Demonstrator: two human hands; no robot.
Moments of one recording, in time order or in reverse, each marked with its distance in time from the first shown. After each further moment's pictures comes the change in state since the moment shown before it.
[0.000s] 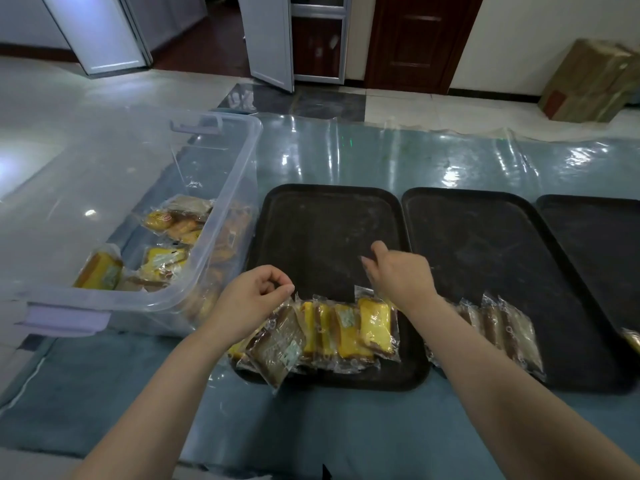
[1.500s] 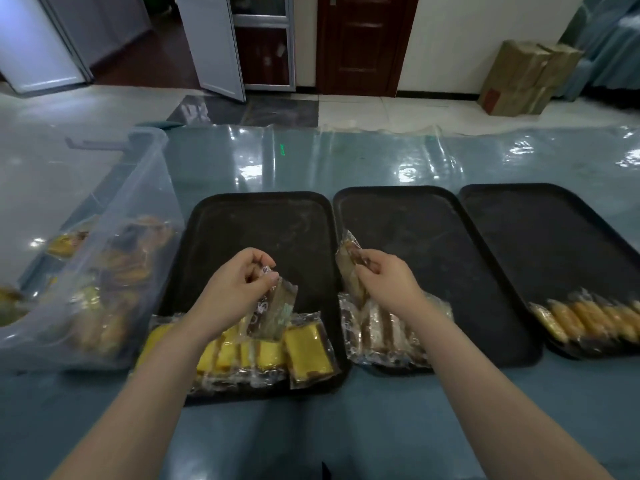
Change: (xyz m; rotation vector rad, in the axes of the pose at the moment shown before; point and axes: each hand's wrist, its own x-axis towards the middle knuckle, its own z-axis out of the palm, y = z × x) left_hand 0.039 0.076 0.095 -0.061 -0.033 0.120; right_hand -0.060 0.111 -0.037 0.939 -0.095 0.423
